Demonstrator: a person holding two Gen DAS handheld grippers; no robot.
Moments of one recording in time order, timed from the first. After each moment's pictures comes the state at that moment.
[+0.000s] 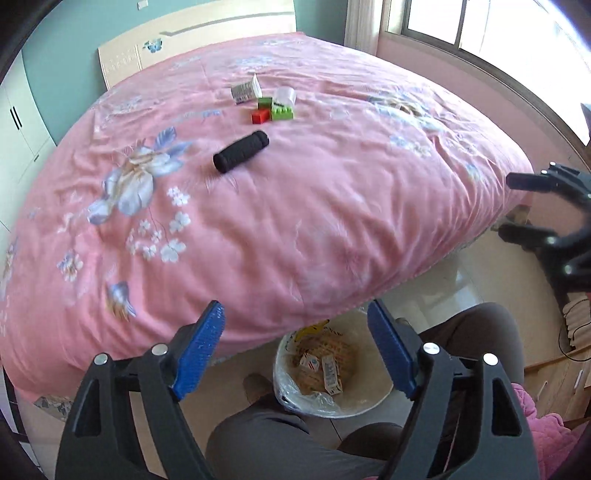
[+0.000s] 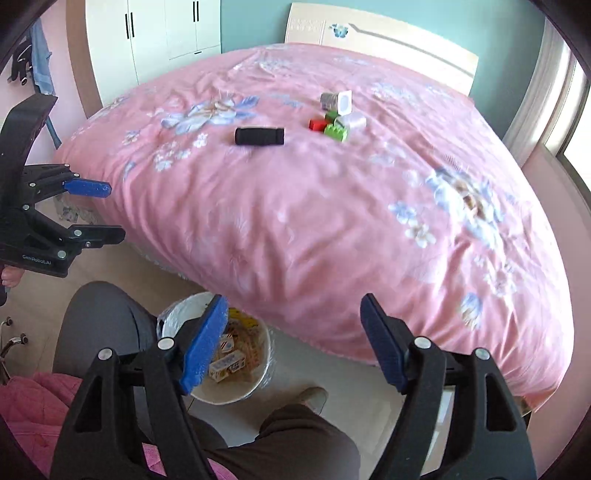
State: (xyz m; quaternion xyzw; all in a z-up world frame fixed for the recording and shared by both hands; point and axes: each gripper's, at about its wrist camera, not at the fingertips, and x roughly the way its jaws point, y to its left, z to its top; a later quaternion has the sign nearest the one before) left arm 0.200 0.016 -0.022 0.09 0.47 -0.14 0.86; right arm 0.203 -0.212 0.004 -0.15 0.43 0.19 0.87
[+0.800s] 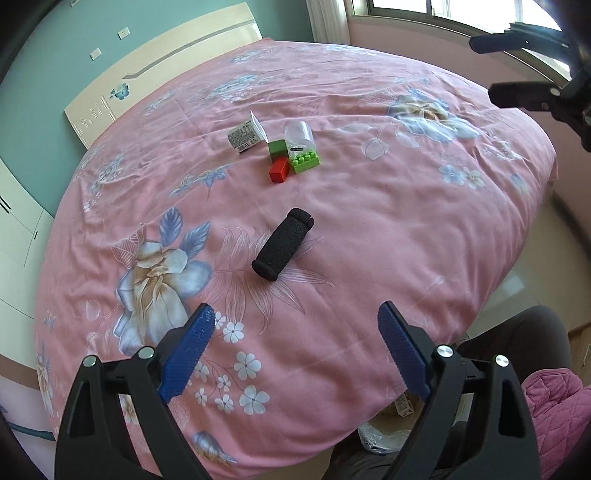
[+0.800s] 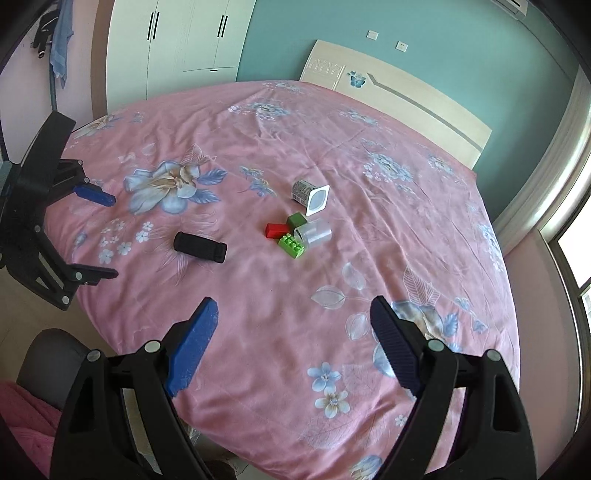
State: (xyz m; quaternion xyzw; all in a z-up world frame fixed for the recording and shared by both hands) left arm 0.350 0.017 -0.010 0.20 0.46 -0.17 0.85; right arm 0.388 -0.189 0.073 -0.22 0.37 0.23 0.87
